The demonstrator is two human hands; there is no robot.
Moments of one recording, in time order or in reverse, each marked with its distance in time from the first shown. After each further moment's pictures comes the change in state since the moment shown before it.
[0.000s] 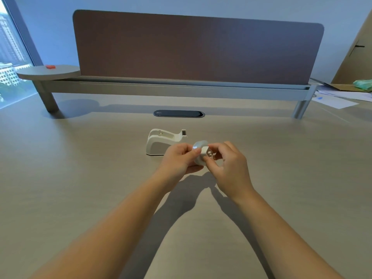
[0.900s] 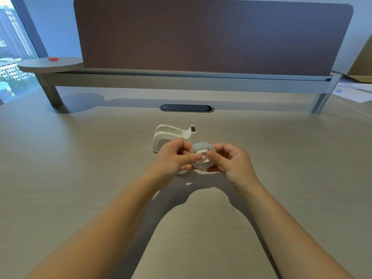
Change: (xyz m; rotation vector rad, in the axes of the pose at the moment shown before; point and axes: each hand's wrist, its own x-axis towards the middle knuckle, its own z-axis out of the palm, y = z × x) left_hand 0.010 -0.008 -0.034 0.103 -0.013 0.009; right_hand 0.013 0.010 0.021 0.811 -0.244 0.446
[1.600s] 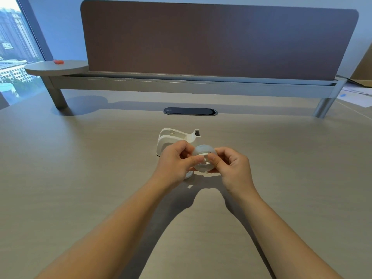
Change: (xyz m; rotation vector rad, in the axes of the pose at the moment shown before) left_hand 0.001 -0.004 -0.001 0.227 0.164 0.169; right_hand 0.003 0.009 0.013 -0.174 0.116 -0.163
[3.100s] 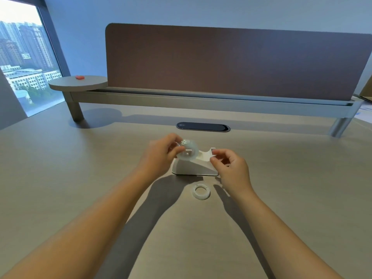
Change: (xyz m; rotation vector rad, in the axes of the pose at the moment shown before) left_hand 0.037 0.004 -0.073 0.532 0.099 0.162; right_hand 0.045 -0.003 0.034 -0.242 0.093 0.077
